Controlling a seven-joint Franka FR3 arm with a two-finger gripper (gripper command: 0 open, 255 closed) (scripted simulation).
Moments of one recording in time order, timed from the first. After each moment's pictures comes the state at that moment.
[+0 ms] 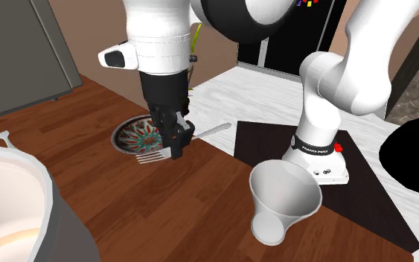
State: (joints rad) arm 0.36 -0.27 0.22 -2.36 0.11 2.14 -0.29
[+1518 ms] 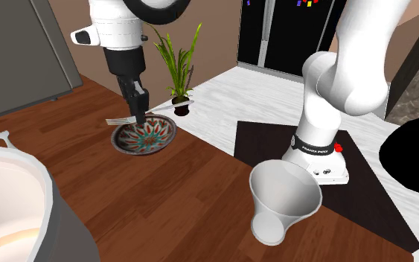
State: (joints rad) arm 0.24 -0.07 0.07 -2.14 0.05 2.11 -0.53
